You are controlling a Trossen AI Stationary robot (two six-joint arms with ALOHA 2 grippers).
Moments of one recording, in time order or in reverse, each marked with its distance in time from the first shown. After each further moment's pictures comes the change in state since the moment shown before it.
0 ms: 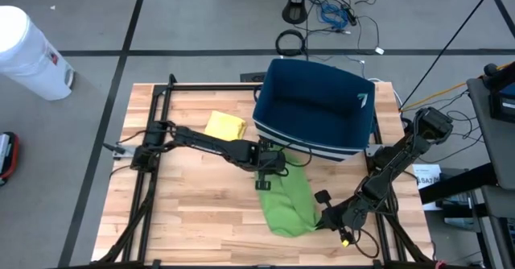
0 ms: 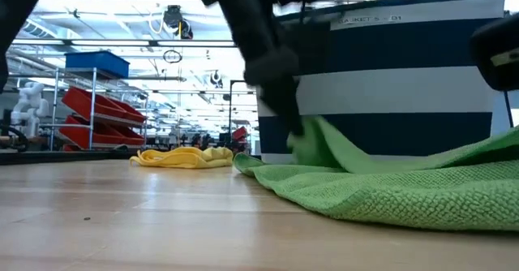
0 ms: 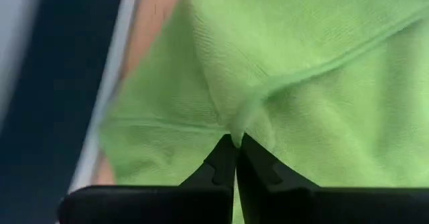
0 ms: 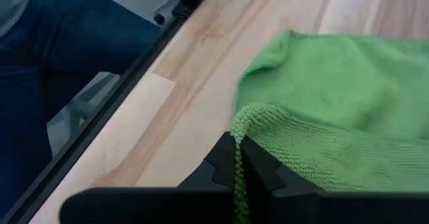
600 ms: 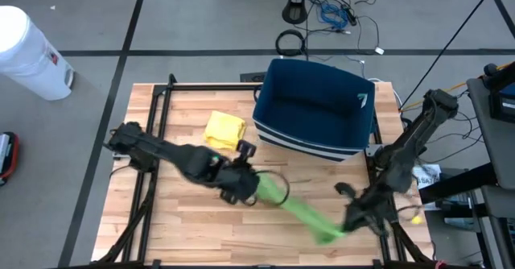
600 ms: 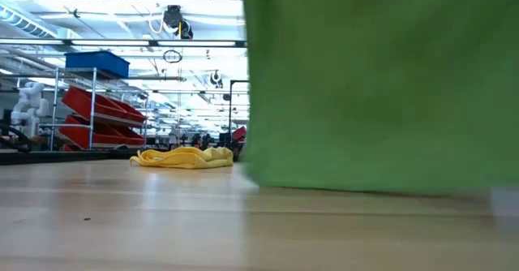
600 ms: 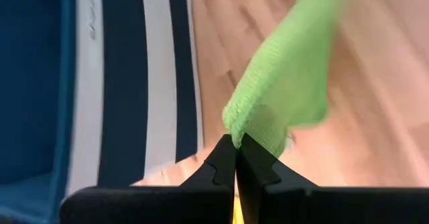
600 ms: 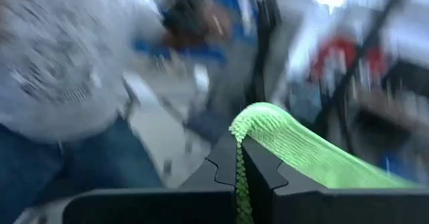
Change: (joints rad) left arm -0.283 -0.269 0.321 -0.567 -0.308 0.177; right arm 0.042 -0.465 0.000 0.246 -0.144 -0.659
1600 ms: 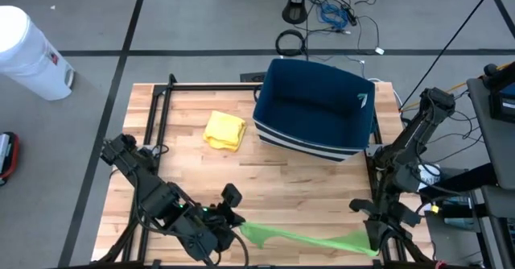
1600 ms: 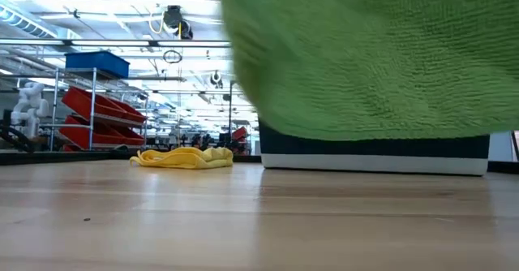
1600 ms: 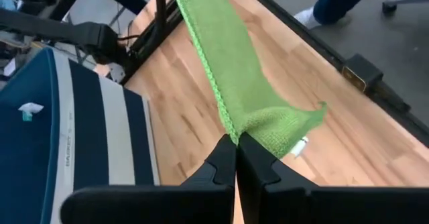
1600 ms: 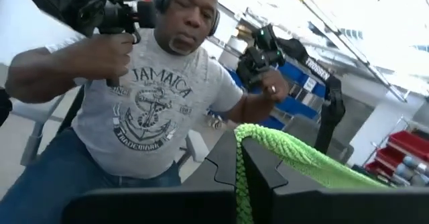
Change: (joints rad) left arm -0.328 0.035 0.182 0.043 -0.015 -0.023; right arm 0.081 -0.002 0.000 0.127 -0.296 -0.137
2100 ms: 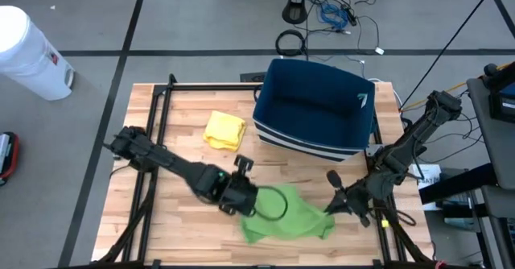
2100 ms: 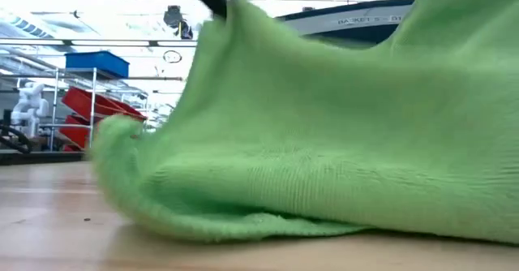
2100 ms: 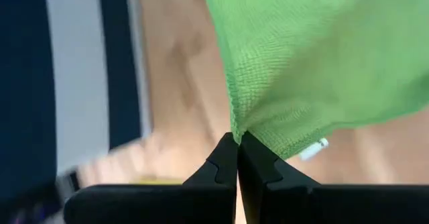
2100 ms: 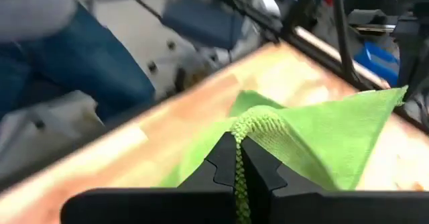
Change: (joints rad) left arm 0.269 0.001 -0.377 0.022 0.039 -0.132; right arm -0.169 -0.015 0.000 -0.561 0.428 0.267
